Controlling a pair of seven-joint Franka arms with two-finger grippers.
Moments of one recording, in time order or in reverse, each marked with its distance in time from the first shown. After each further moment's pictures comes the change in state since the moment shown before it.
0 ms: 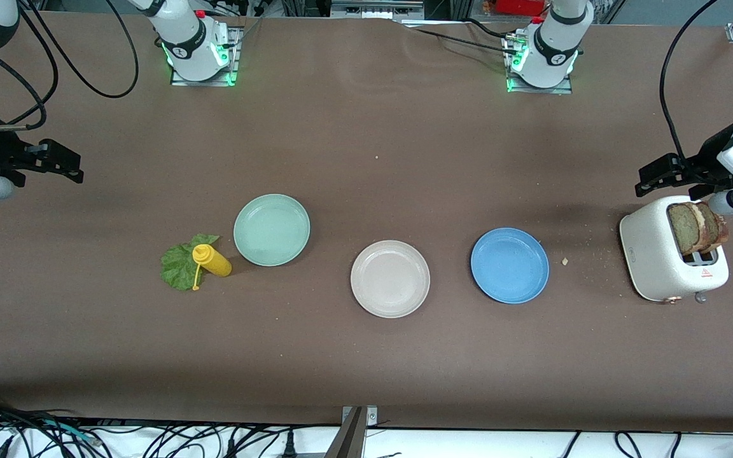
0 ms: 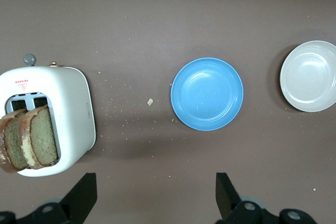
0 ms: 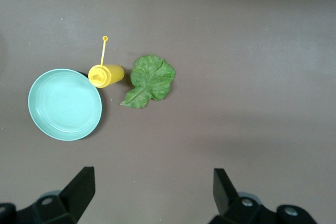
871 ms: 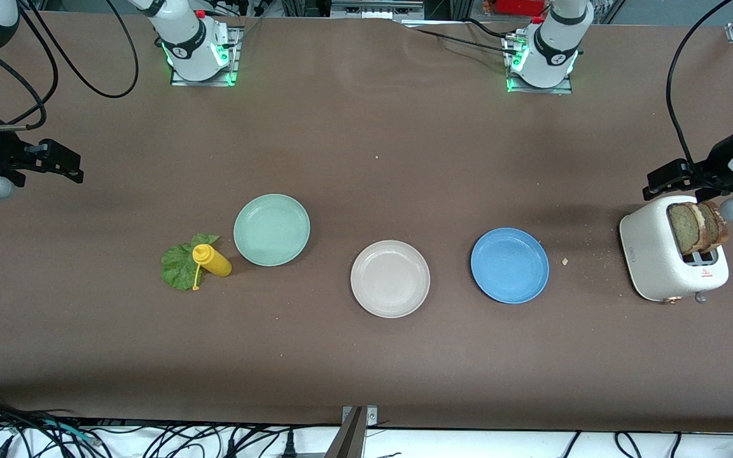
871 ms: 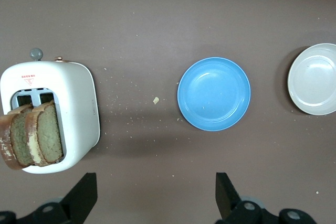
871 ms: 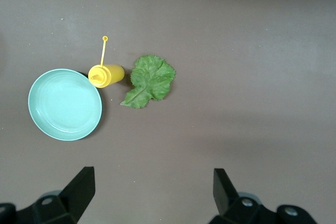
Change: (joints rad) left arm 0.027 0.013 0.003 -0.001 0.000 0.000 0.000; right arm 0.000 0.000 0.000 0.000 0.000 0.000 0.000
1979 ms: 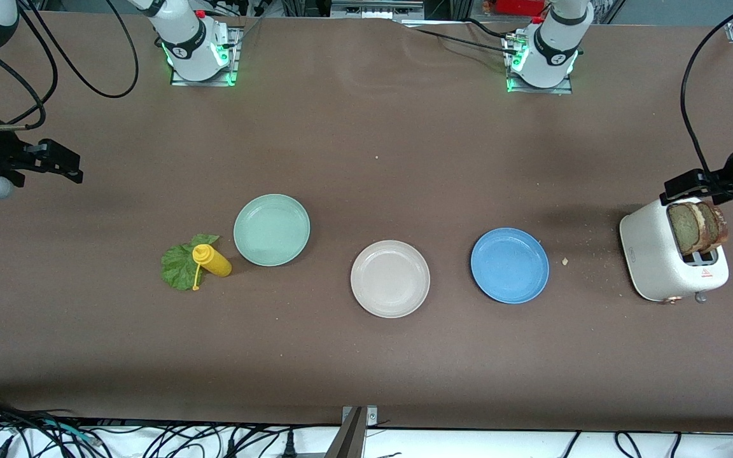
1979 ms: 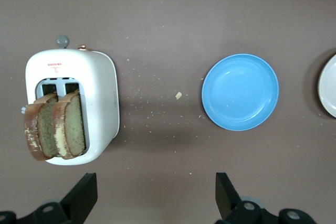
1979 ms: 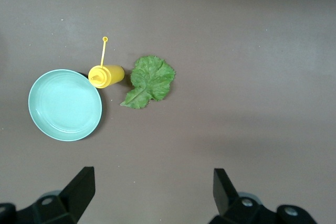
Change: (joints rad) left arm 0.066 0.044 0.007 -0.005 0.043 -0.006 0.004; right arm 0.000 0.000 0.000 0.002 0.000 0.001 0.000
